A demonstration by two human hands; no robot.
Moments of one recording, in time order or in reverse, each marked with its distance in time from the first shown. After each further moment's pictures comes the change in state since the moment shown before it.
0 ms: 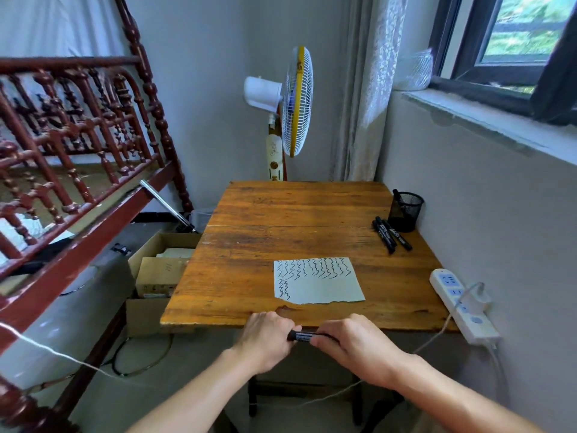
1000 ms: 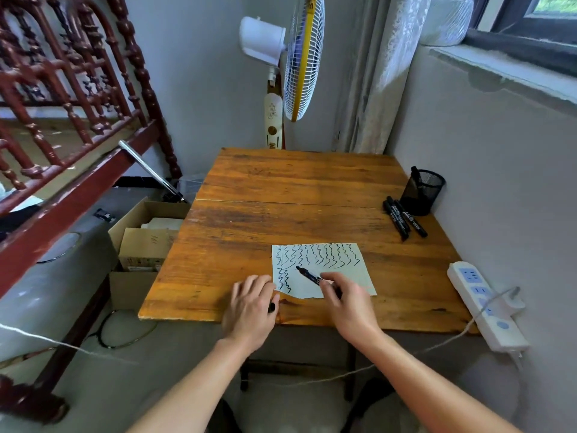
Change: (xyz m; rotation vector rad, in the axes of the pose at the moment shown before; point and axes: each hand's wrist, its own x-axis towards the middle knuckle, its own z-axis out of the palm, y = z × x) left_hand 0.045 -0.073 0.077 0.005 0.335 -0.183; right_hand 0.083 0.044 0.048 0.392 0.332 0.544
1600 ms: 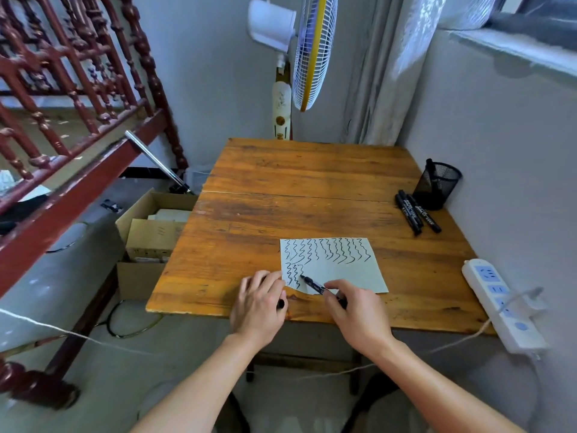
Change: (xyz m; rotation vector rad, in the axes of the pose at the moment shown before) left_hand -0.001 0.001 0.000 -0.004 0.013 0.005; right_hand -0.010 0.004 0.003 -0.285 -0.033 -0.094
